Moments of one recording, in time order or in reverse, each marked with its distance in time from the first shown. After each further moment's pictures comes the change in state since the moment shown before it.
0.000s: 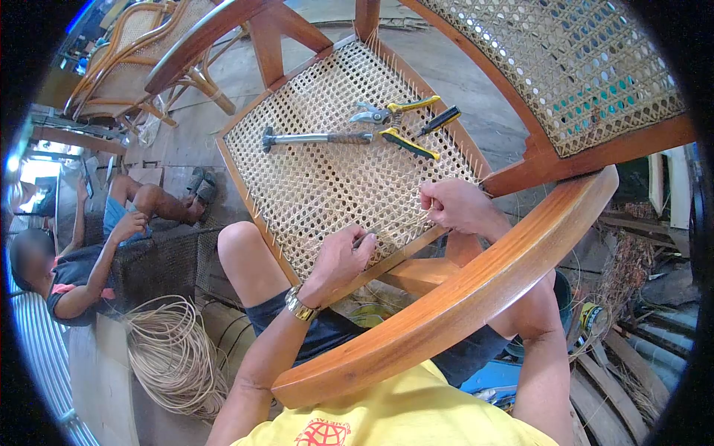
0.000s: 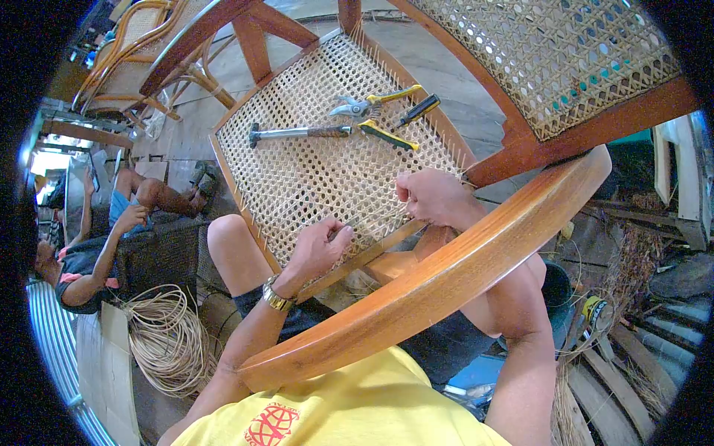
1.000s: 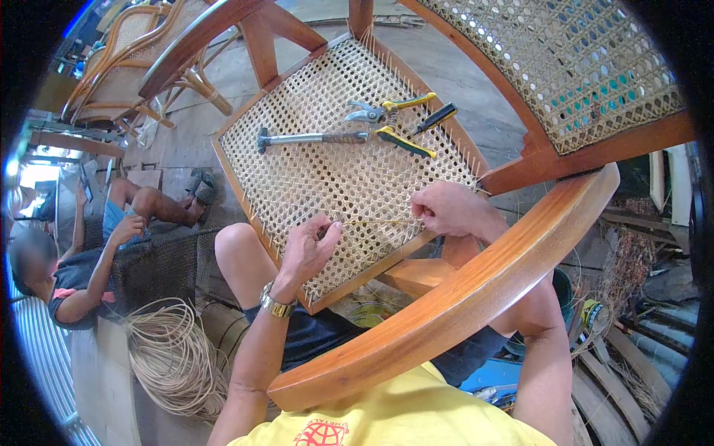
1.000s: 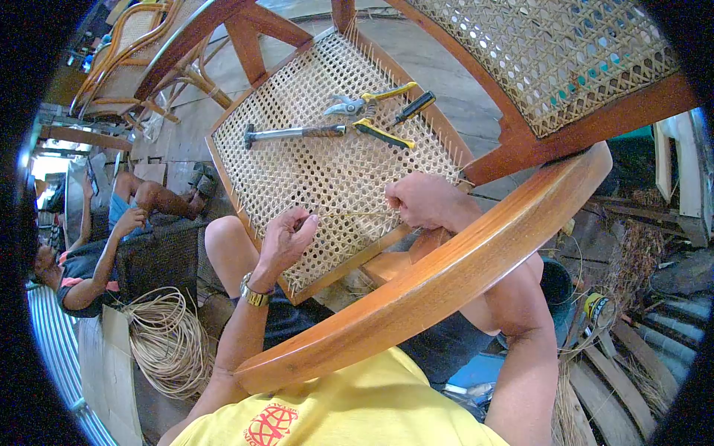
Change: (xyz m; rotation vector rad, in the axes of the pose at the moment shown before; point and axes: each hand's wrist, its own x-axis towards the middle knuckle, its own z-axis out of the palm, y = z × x) left_hand 0.003 -0.017 -0.040 -0.089 0.123 -0.039; right_hand 0.006 -0.002 0.007 -0.070 -0.111 -0.073
